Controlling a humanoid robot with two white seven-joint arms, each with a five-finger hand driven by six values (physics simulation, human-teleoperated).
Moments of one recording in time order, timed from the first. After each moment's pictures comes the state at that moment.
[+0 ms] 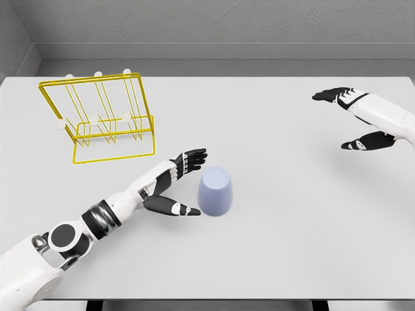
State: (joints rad) left arm -0.25 0.60 -0.80 -1.66 0.60 -0.22 -0.16; right arm -0.30 -0.77 0.15 -1.47 0.19 -0.61 0.48
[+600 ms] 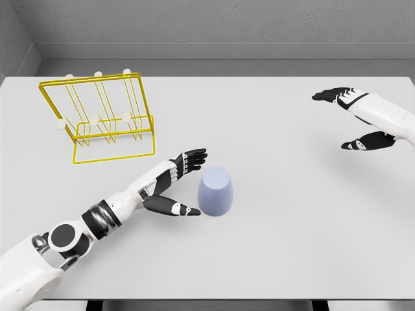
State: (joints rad) left arm -0.25 0.60 -0.80 -1.66 0.60 -0.22 -0.16; right arm -0.30 -0.77 0.15 -1.47 0.19 -0.61 0.48
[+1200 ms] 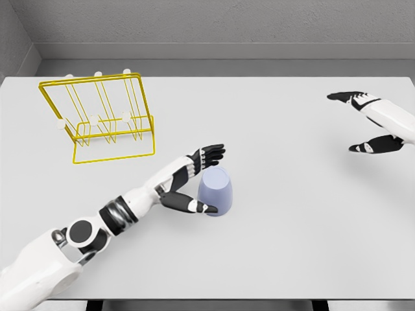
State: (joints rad) left arm -0.30 0.53 -0.86 -1.63 0.59 -0.26 -0.15; right arm -0.26 -0.71 0.06 -1.38 0.20 -0.61 0.48
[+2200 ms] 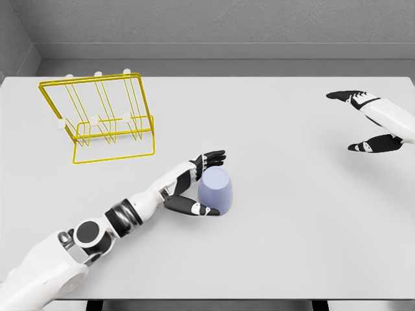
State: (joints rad) left arm -0.30 0.50 -0.86 -1.58 0.59 -0.21 -0.15; right arm -0.26 -0.71 0.06 -1.39 0.20 -0.61 0.48
